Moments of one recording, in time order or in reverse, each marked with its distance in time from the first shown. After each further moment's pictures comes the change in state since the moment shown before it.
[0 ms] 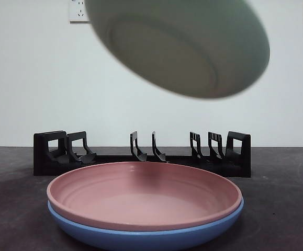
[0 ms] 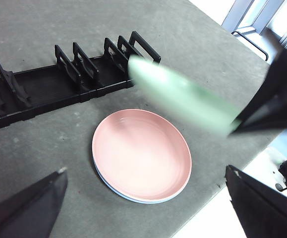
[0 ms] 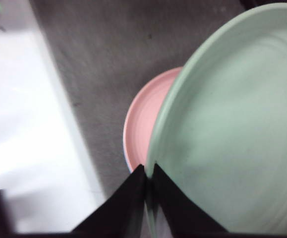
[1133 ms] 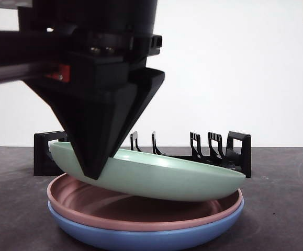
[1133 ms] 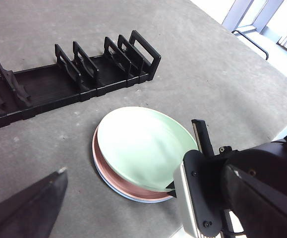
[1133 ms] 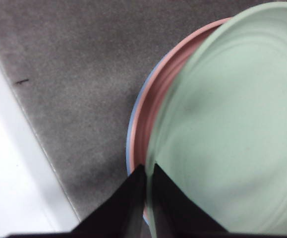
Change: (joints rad) left arm 0.000 0.000 0.000 -0.003 0.000 0.002; right arm 0.113 0.345 -0.140 0.221 0.195 0.097
